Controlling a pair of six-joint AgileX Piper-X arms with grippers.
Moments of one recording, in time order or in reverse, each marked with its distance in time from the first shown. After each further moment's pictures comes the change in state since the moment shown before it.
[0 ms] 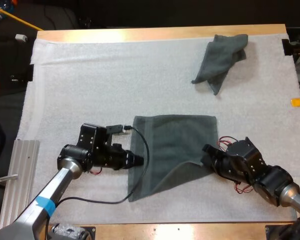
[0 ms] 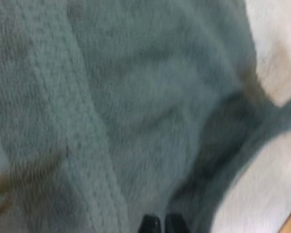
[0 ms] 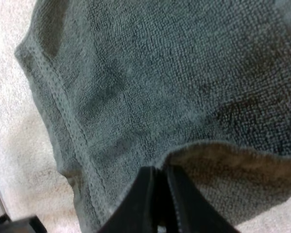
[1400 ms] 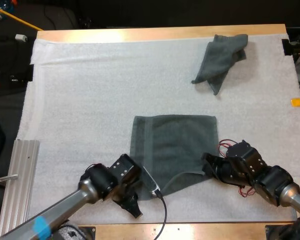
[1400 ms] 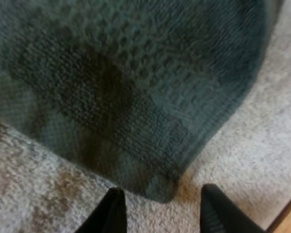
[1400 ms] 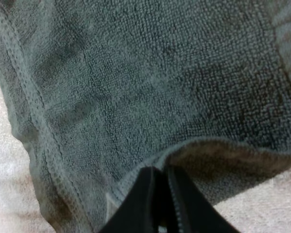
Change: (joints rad) left arm -0.524 -0.102 0.000 0.372 -0.664 0.315; right arm 0.000 0.000 0.000 0.097 -0.063 -0.113
